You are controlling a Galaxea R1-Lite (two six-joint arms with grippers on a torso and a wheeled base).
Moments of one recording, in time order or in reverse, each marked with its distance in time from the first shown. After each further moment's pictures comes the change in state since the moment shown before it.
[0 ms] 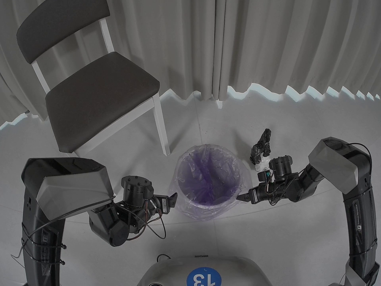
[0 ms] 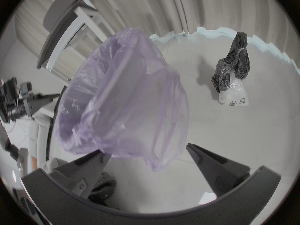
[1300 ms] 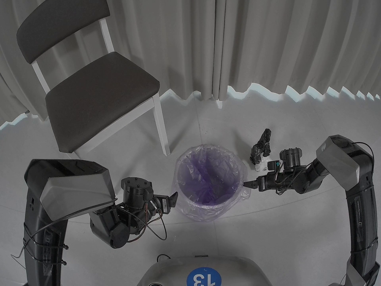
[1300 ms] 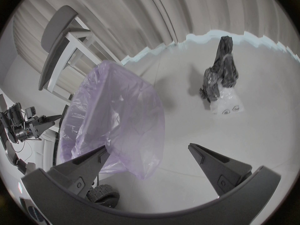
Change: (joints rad) left arm -0.006 0.017 0.011 -0.059 0.001 0.005; right arm -0.073 0.034 -0.132 0.015 0.112 0.116
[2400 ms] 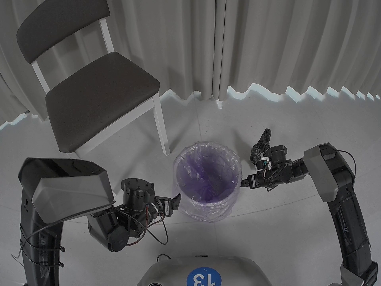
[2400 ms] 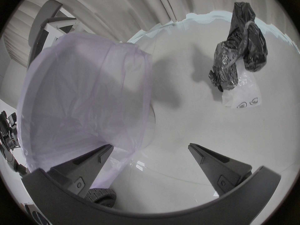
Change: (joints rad) left arm -0.030 -0.042 0.048 -0.004 -0.001 0.000; right arm 0.009 0.234 -0.512 0.420 -0.010 -0.027
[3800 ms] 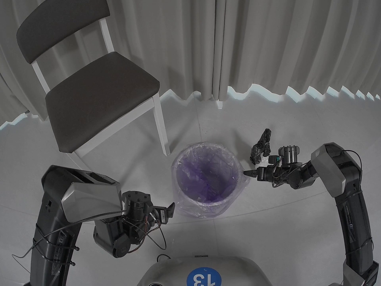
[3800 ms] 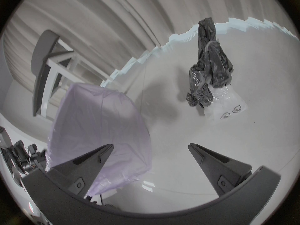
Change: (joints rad) left arm 0.036 0.167 0.006 -0.148 0.023 -0.008; right arm -0.062 -0.048 0.199 -0.372 0.047 0.185
